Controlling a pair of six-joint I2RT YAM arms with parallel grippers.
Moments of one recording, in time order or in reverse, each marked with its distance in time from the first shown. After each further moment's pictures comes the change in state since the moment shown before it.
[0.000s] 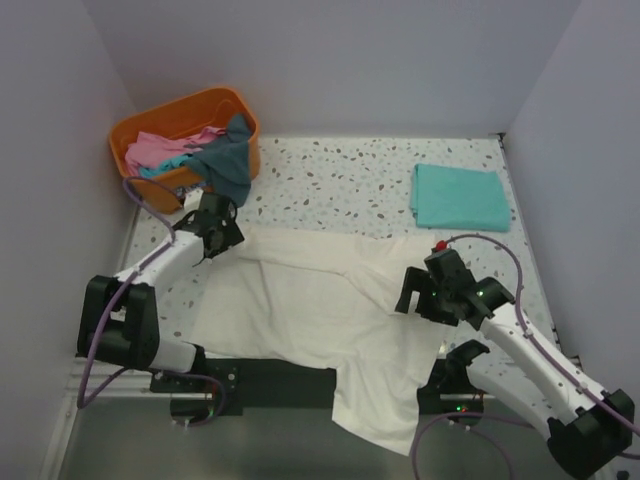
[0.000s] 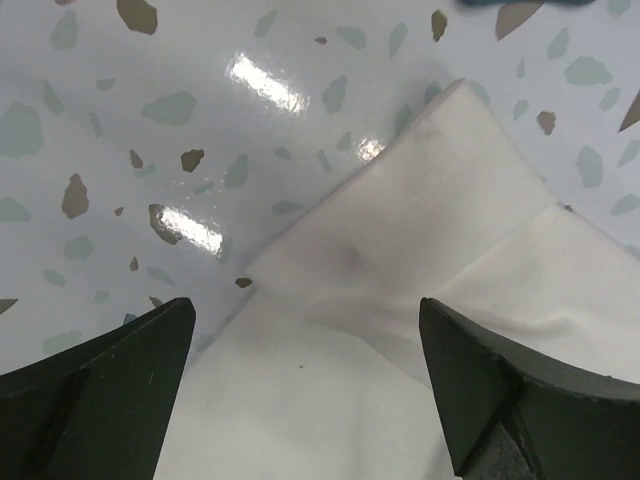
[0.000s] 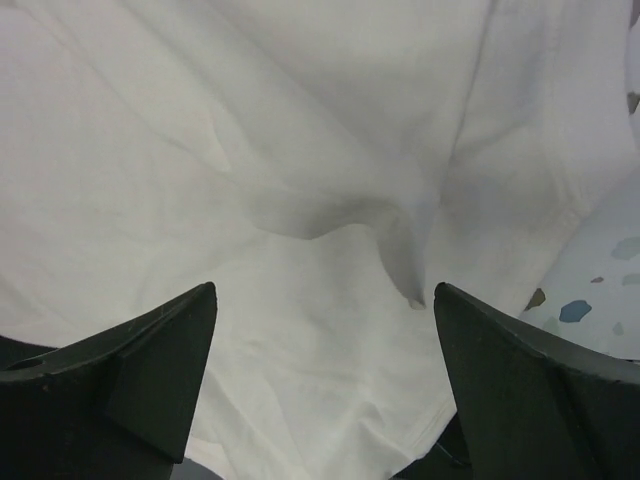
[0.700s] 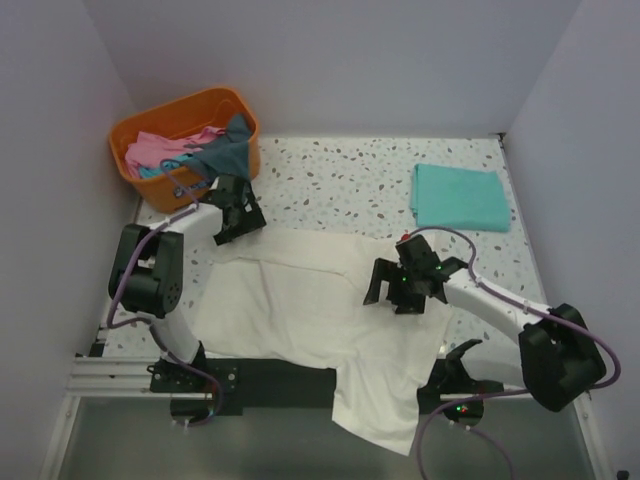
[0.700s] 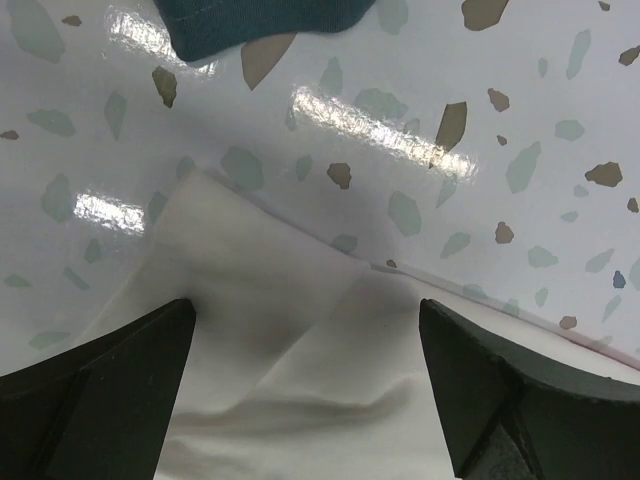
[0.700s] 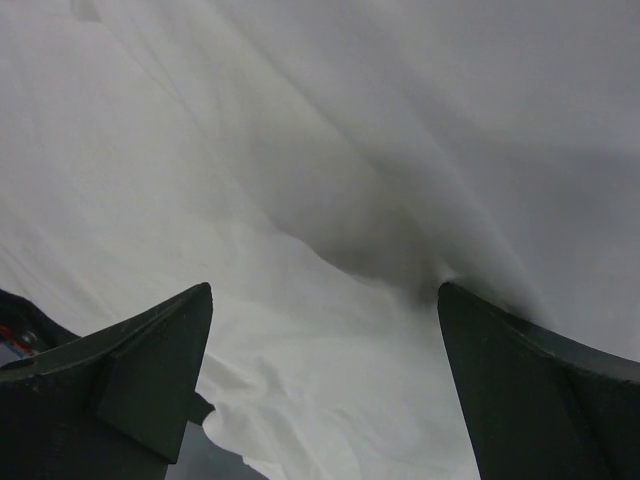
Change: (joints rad) left arm -0.008 0.325 0.256 0.074 0.251 0.057; right arm 0.018 0.437 0.064 0.398 -0.198 0.002
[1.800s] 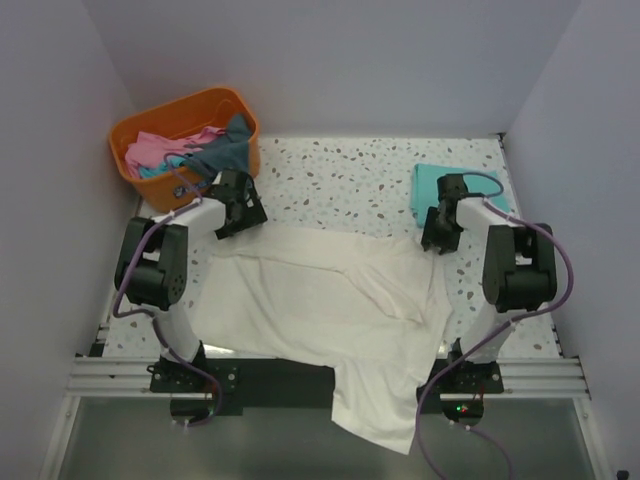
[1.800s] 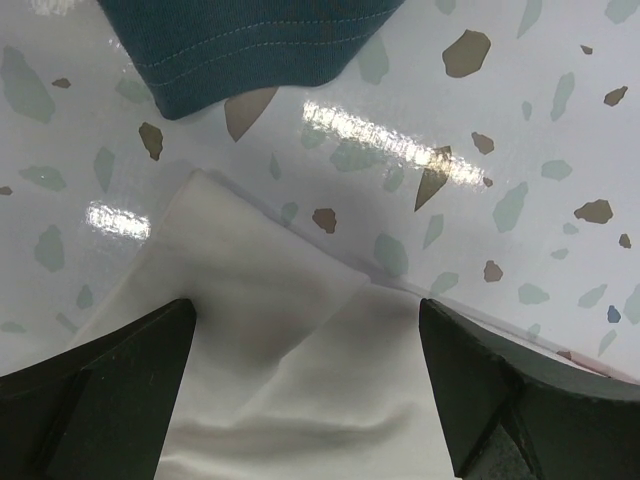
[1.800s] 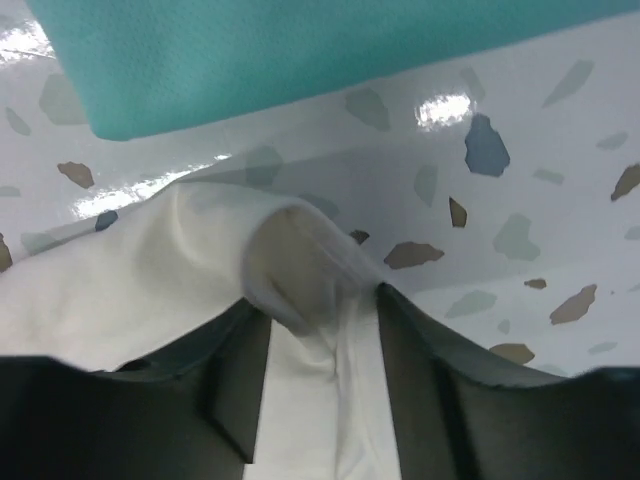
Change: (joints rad) left arm -0.001 0.058 0.060 0.017 -0.020 0.026; right arm -0.475 0.557 0.479 -0.082 0.258 -0.423
